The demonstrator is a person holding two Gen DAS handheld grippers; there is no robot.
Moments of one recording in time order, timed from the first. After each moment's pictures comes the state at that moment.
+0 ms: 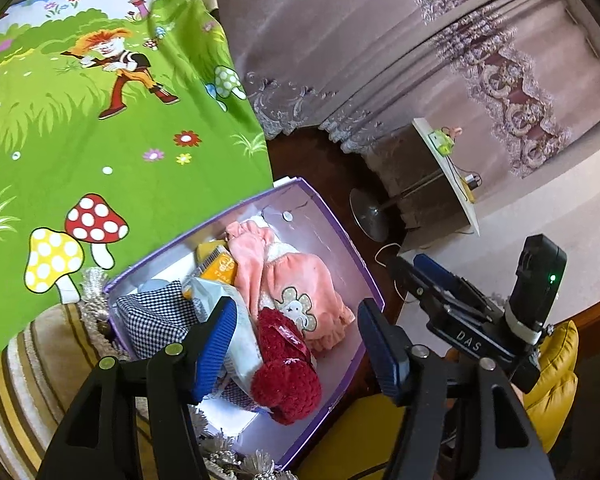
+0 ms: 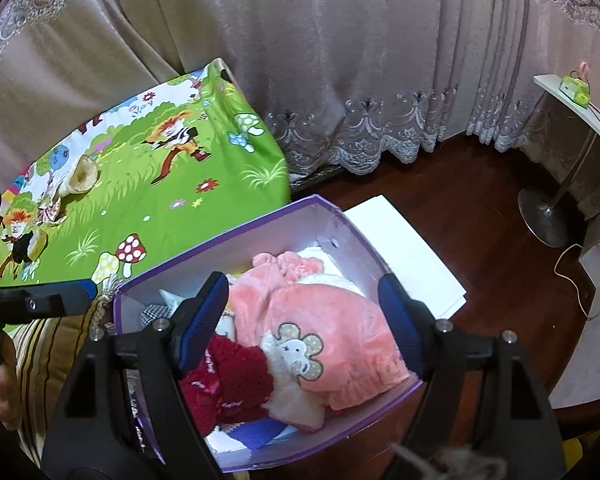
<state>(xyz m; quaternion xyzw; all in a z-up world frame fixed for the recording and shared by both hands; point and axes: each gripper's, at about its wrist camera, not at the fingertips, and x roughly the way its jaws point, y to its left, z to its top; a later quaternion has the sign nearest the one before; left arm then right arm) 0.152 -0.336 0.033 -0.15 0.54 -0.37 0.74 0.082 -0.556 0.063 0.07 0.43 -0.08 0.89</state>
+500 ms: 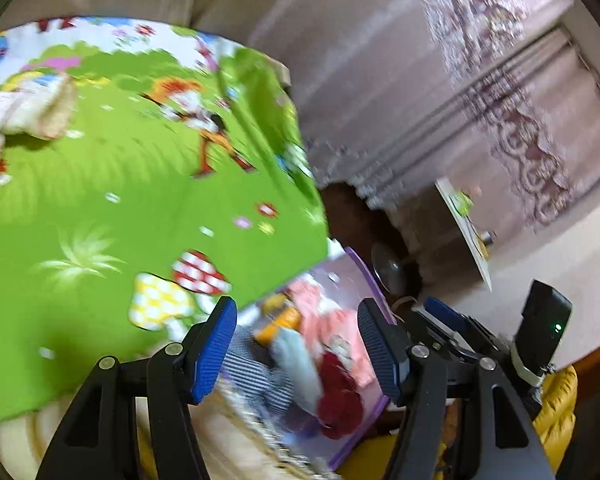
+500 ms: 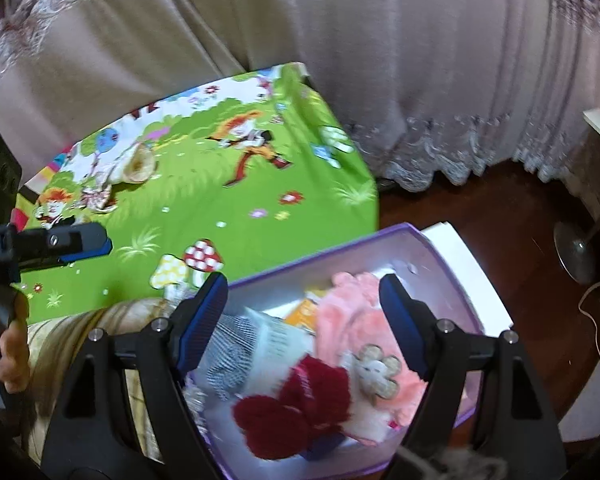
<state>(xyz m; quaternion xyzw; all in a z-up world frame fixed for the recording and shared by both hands) 0.184 -0.231 0.058 -0.19 0.49 -0.30 0.80 0.112 -0.479 0.082 0.04 0.43 0.01 0.90</state>
